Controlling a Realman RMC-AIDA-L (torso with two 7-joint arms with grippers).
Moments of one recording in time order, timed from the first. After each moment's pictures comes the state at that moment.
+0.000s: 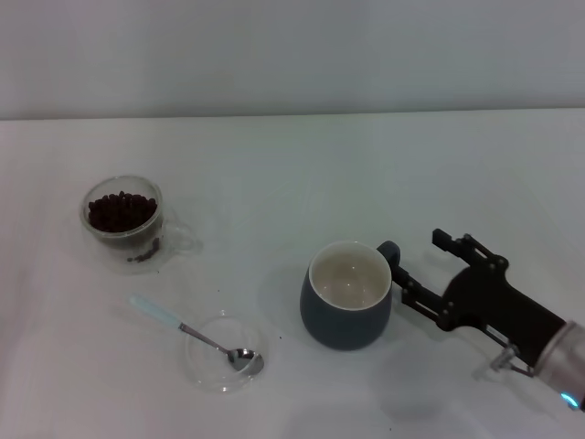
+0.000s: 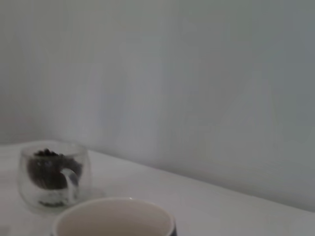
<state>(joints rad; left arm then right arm) -0.15 -2.07 0.46 0.26 0.90 1.43 -0.62 0.25 2.01 -2.34 -0.29 0.26 -1.13 0.29</state>
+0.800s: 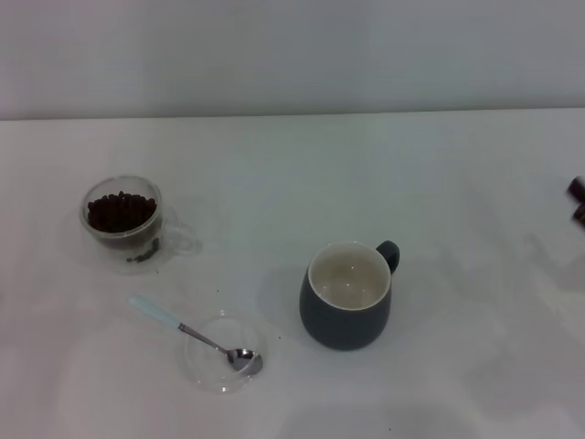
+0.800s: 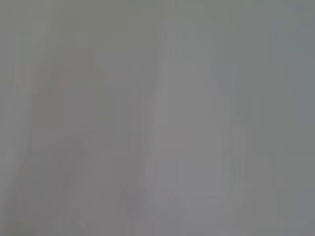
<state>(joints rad) -0.21 -2.08 0.59 0.04 0.91 1.52 -0.91 0.26 1.96 -1.96 -0.01 0.24 -1.51 0.30</state>
